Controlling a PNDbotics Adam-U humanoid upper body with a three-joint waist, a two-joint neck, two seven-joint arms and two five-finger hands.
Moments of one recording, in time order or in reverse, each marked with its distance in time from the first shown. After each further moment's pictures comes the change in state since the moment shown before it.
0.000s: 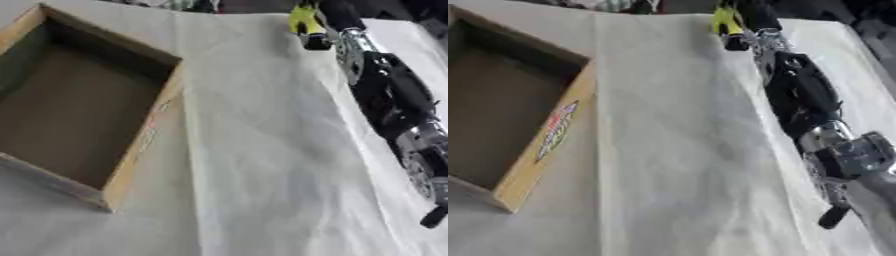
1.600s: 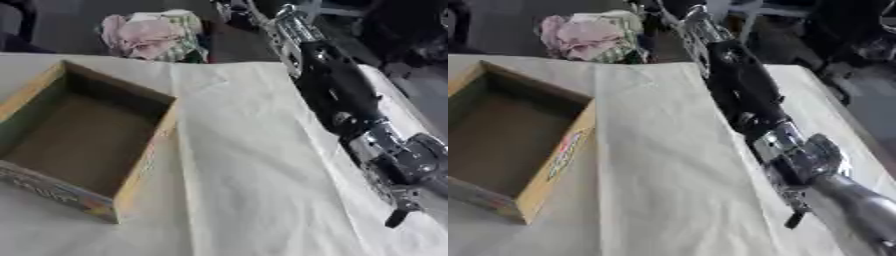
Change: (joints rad) left arm 0.005 -0.048 -0.004 0.000 0.005 -0.006 -0.011; right arm -0.067 0.299 0.232 -0.387 0.062 -0.209 -0.129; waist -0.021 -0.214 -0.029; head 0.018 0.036
